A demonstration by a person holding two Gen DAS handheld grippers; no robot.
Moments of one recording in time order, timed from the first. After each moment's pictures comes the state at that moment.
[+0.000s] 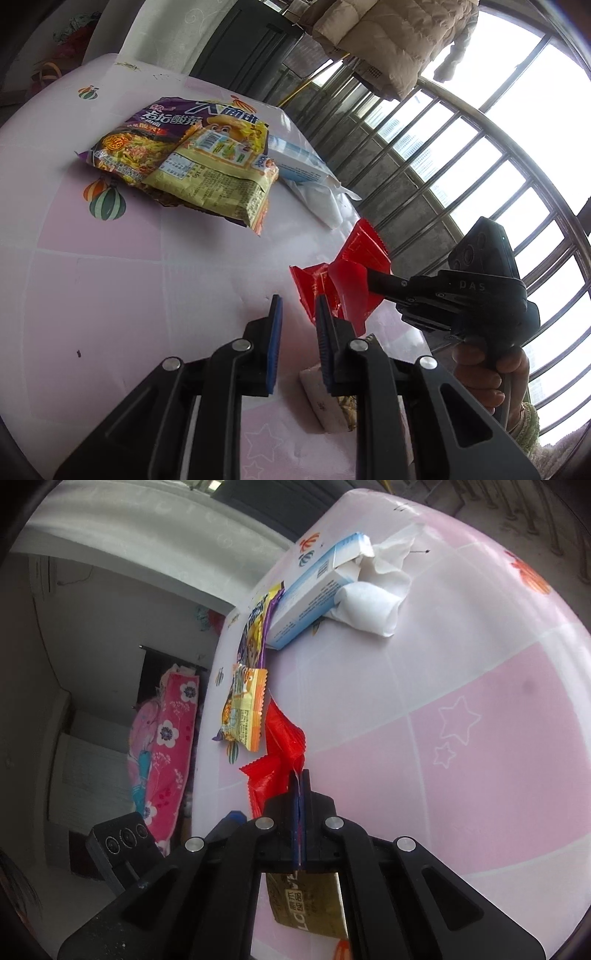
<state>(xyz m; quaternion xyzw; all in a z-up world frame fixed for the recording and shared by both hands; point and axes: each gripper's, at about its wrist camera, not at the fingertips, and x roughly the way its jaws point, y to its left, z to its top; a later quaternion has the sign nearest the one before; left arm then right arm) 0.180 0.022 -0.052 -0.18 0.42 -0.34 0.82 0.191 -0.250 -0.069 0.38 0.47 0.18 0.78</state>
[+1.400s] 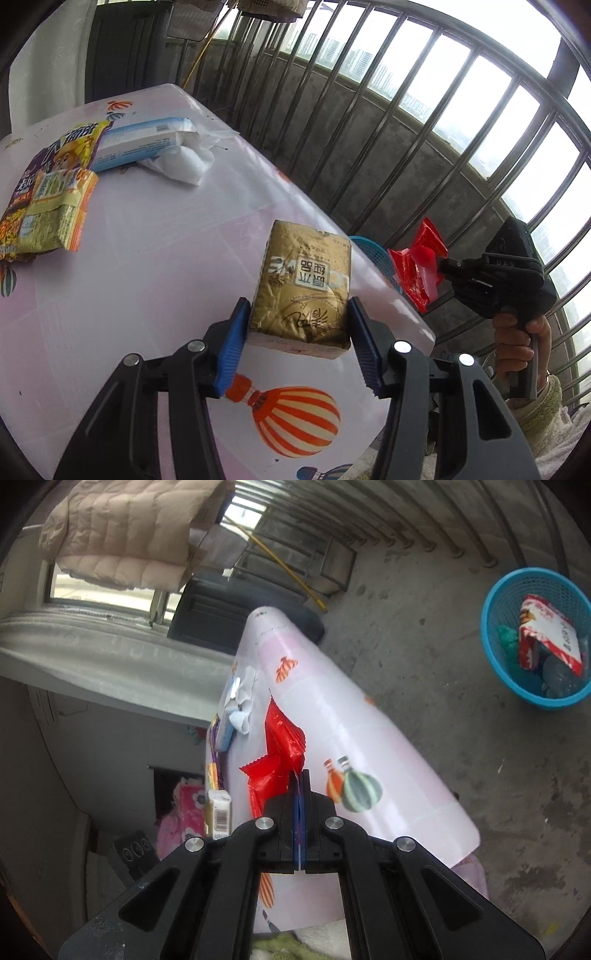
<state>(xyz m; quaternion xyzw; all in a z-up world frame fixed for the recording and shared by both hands) 0.134 -0.113 -0.017 0.02 0.44 -0.44 0.78 0.028 -0.433 -0.084 0.54 0.33 0.03 0.78</state>
